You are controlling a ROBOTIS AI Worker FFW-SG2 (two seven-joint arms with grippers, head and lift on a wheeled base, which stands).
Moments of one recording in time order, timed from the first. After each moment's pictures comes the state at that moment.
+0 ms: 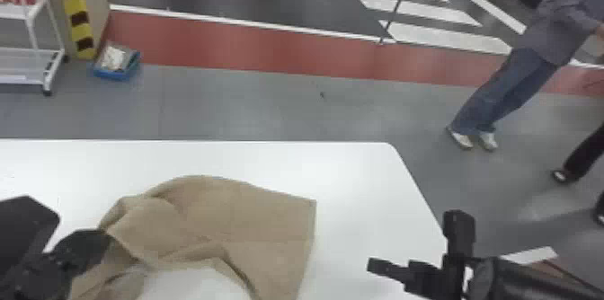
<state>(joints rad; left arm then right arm) 0.40 0.23 -0.17 -2.29 -0.34 0.85 -0.52 0.17 0.00 -0.56 -2.02 0.05 1.43 0.44</state>
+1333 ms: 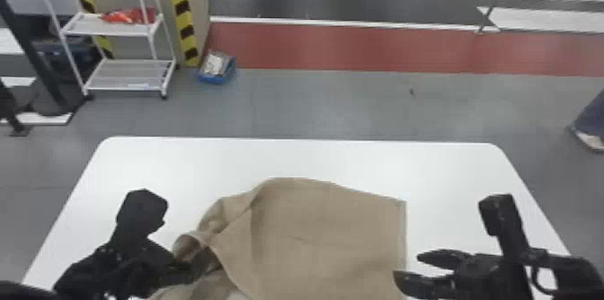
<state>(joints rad) 0.33 0.23 -0.10 -2.11 -0.21 0.84 -0.40 0.32 -0.05 -0.18 -2.14 0.54 0.97 1.20</state>
